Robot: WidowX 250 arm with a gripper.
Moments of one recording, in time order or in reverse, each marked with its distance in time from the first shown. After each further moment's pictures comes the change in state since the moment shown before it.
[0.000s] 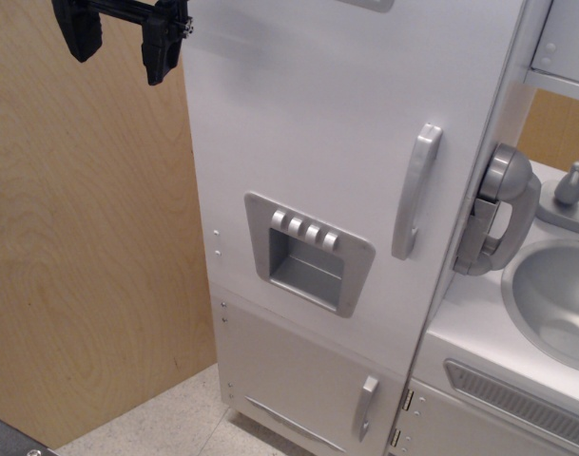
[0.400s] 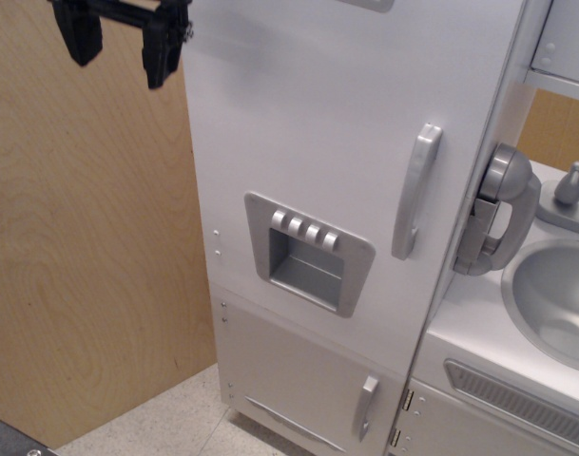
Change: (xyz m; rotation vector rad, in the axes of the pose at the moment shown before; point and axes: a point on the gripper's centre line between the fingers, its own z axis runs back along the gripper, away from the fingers) arm -0.004 -0.004 -0.009 -0.010 0.035 0.004
